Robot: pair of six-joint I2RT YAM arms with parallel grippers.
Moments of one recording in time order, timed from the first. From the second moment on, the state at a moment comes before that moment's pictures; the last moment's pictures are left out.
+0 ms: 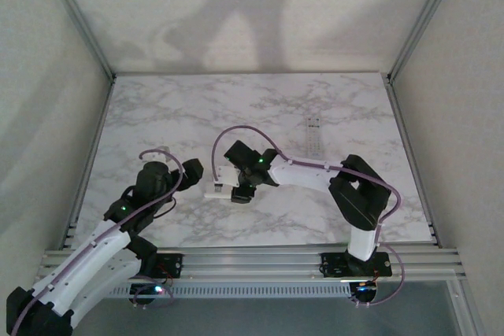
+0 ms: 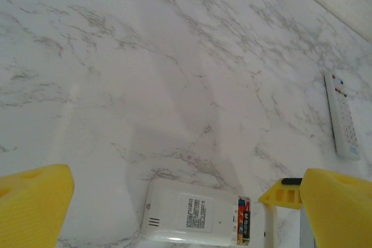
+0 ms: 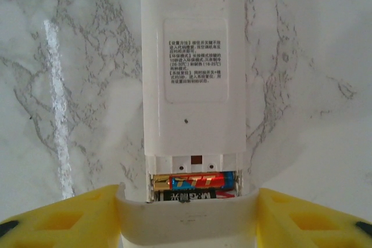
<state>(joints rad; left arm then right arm) -0.44 0.66 0.44 -0.33 -0.15 -0.77 1.00 1.83 1.23 -0.53 -0.12 -0.55</state>
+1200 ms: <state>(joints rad) -0.40 0.64 0.42 -0.33 -0.13 -0.77 1.00 1.95 1.29 -0.57 -0.10 -0.55</state>
